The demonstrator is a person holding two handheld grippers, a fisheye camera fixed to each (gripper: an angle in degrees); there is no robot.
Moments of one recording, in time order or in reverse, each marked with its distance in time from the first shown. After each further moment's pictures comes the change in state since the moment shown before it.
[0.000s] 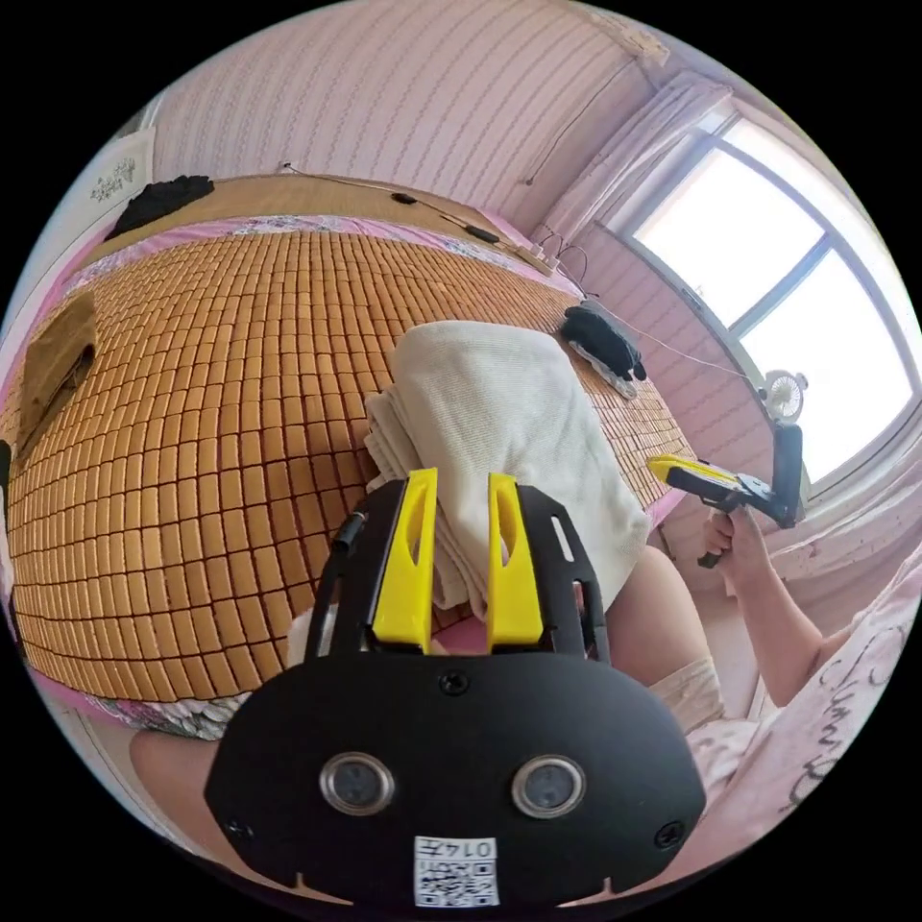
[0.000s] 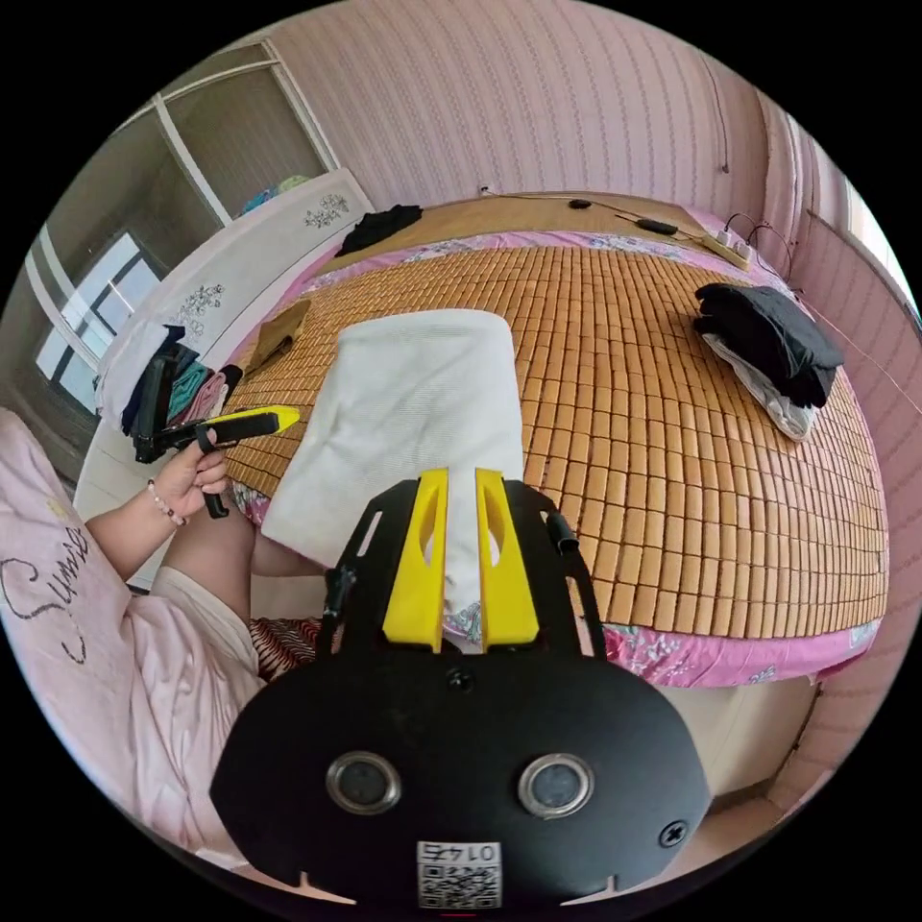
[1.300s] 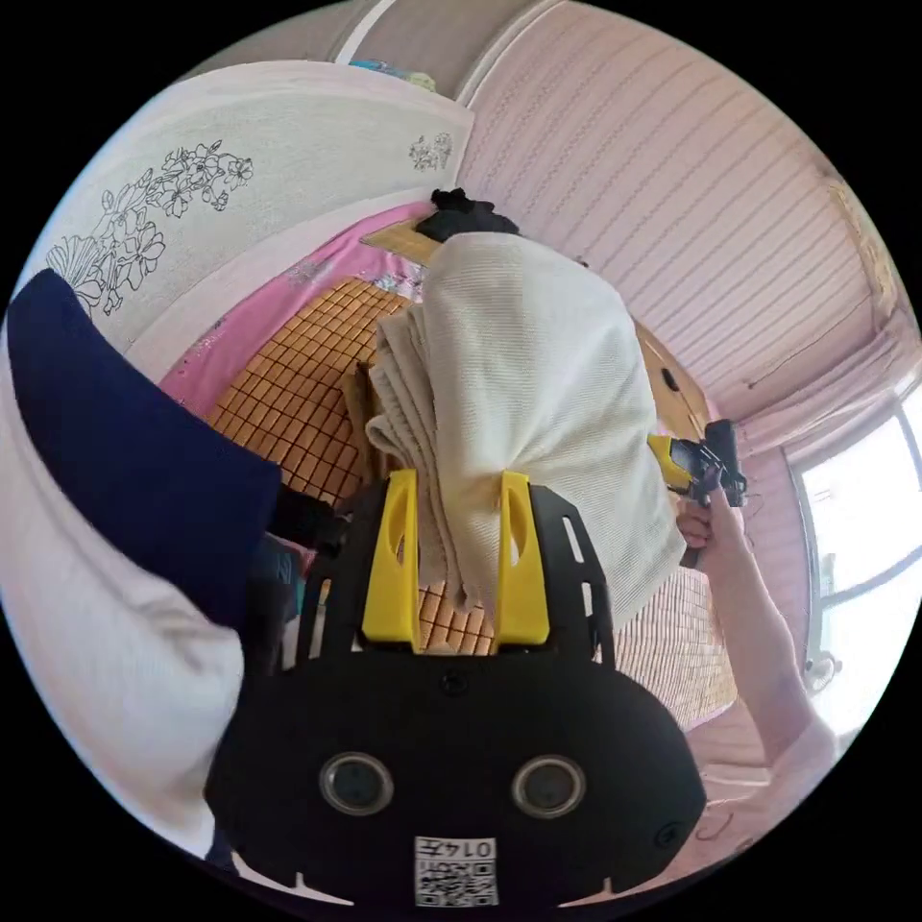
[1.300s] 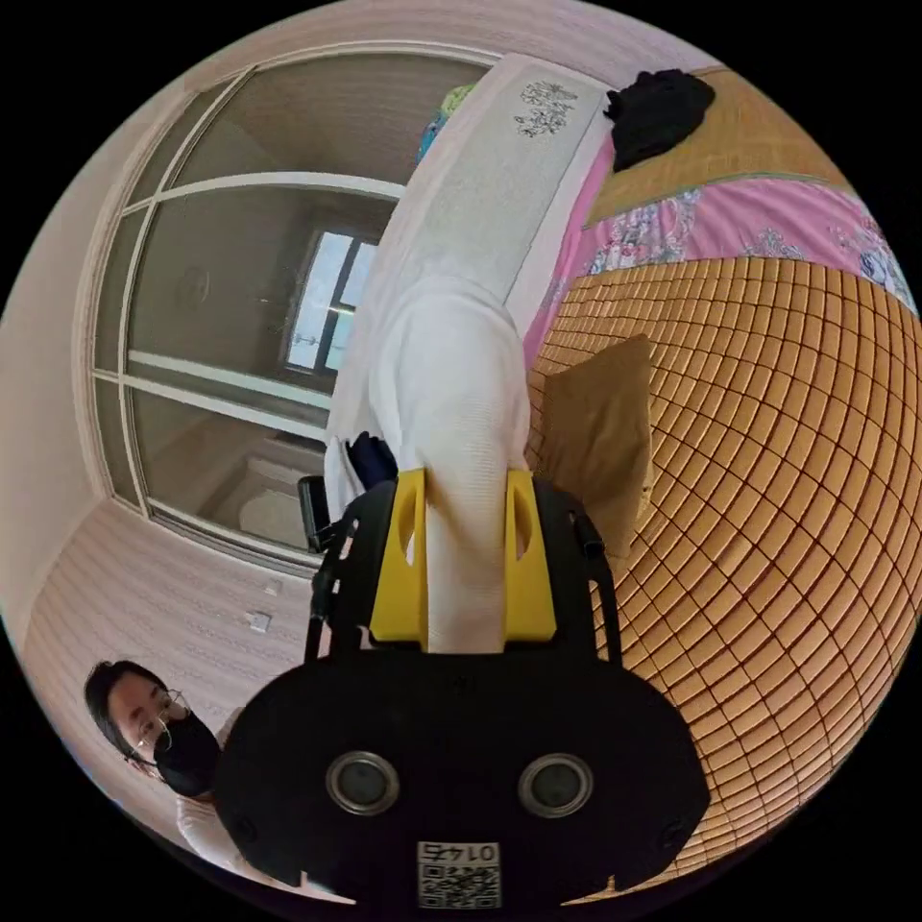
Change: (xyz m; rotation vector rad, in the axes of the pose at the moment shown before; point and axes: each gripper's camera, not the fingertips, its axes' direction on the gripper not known) left arm -0.519 -0.211 -0.264 0.165 -0.352 -0.546; right arm -0.312 -0.540 0.434 -0.376 -0.999 -0.083
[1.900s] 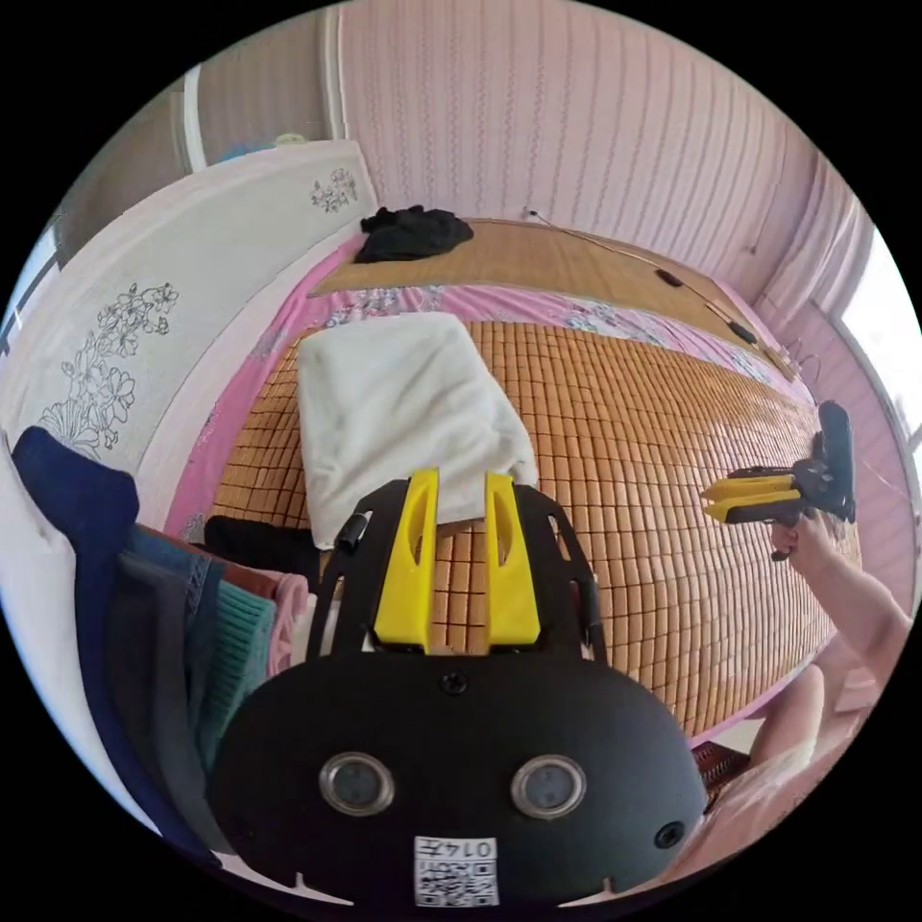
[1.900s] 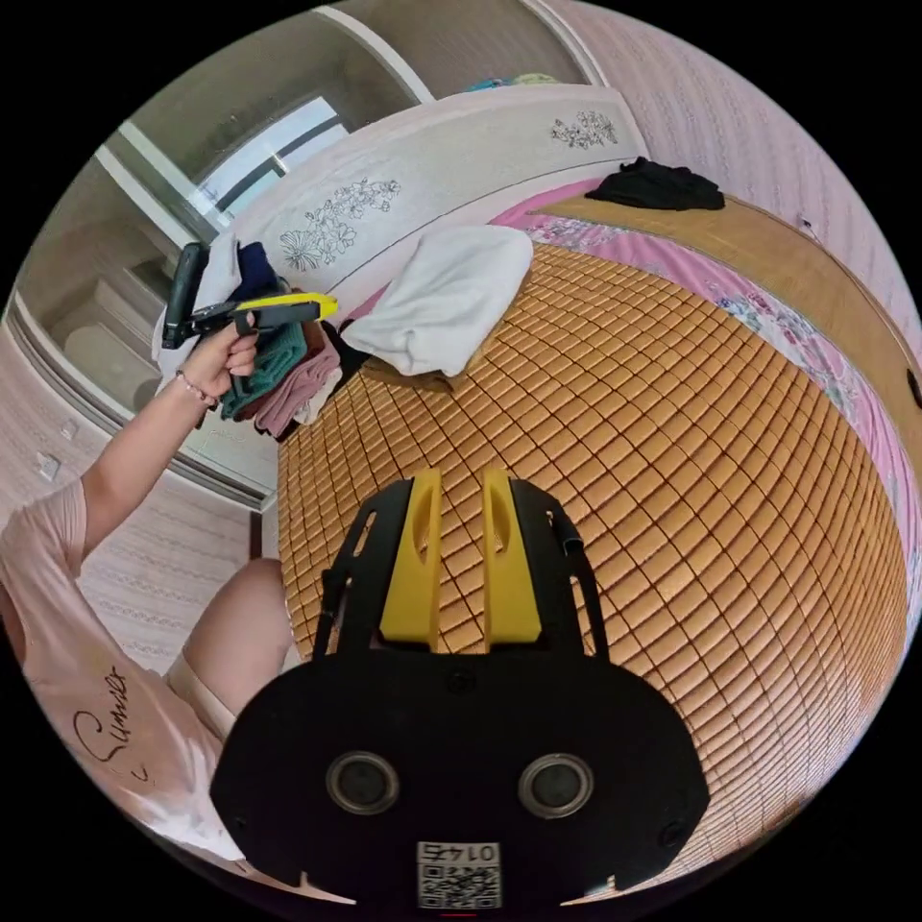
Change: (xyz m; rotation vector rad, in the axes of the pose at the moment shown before) left arm 0.212 0.152 0.120 0.041 -0.193 0.414; right arm 0.029 0.169 0.035 -0.106 0.675 -0.349
